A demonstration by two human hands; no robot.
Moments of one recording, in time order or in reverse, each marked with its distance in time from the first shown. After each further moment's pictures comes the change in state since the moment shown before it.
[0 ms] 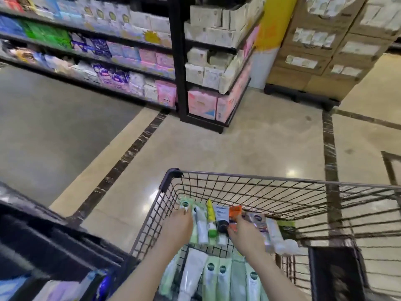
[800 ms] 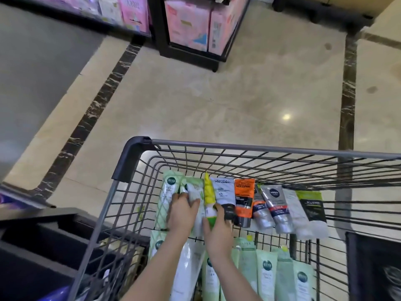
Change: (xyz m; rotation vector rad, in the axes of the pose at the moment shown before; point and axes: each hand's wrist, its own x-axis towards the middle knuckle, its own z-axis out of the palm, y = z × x) left_hand 0.142 0.004 0.172 -0.640 -0.124 -0.412; right_hand 0.101 -0.010 0.183 0.390 -0.034 0.395
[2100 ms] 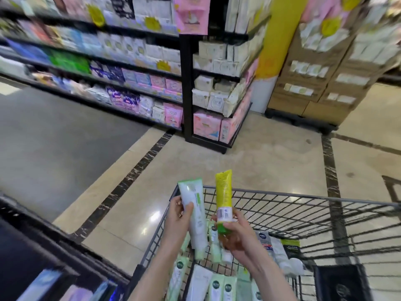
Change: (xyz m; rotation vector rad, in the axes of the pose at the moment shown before) left_hand -0.221 0.052 -0.199 -1.008 0.181 0.355; right_hand -0.173 -0.083 -0.206 1.308 -0.628 -0.227
